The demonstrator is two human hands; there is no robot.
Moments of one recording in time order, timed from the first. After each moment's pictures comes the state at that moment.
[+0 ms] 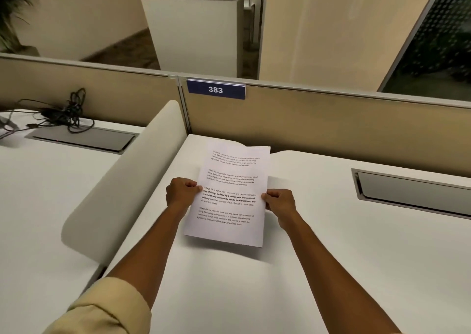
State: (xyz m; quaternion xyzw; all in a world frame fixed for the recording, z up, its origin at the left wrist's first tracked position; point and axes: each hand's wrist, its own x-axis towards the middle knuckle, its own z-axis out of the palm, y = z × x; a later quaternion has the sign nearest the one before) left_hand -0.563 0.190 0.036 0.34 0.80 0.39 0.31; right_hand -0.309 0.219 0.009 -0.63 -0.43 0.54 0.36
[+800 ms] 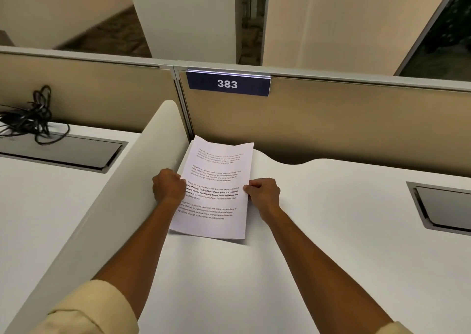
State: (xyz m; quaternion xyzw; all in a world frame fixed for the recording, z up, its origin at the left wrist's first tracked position) left_hand -0.667 0.347 -0.016 0.37 0.87 0.28 0.19; right_hand -0.453 0.364 -0.040 -0.68 -0.45 0.47 0.33
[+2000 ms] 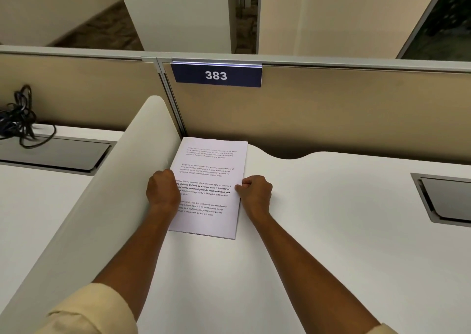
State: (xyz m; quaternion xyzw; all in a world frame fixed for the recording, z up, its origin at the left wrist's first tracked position) left_hand -0.669 0.357 -0.045 0.51 0.85 0.10 0.04; right_hand -0.465 0.371 -0.061 -0.72 -0.48 0.38 0.32
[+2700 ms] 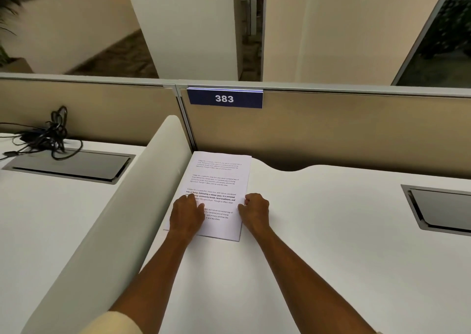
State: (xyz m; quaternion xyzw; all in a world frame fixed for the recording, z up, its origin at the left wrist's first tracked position) left_hand -0.645 0.306 -0.055 0.57 0.80 0.13 0.12; right_hand -0.463 0.333 -0.046 -0.70 -0.58 0.35 0.25
